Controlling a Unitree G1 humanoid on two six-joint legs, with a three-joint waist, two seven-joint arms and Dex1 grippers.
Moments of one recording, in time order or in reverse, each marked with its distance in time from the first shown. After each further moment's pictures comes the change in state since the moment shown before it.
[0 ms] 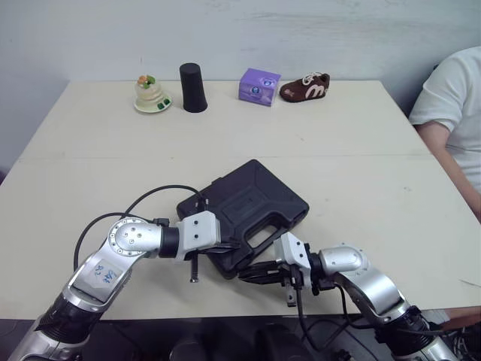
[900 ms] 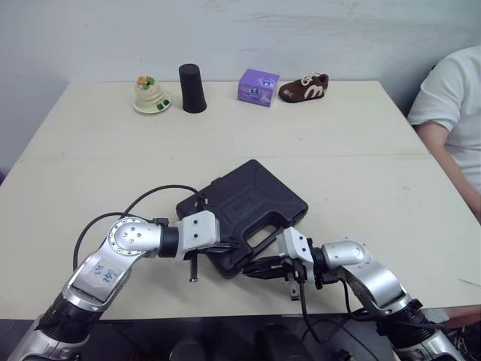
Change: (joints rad) left arm -0.001 0.003 0.000 0.005 0.000 0.000 0.000; right arm -0.036 -0.009 -0.019 0.041 -0.002 -0.004 0.032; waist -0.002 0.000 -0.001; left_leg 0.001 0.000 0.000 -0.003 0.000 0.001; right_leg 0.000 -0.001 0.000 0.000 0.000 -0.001
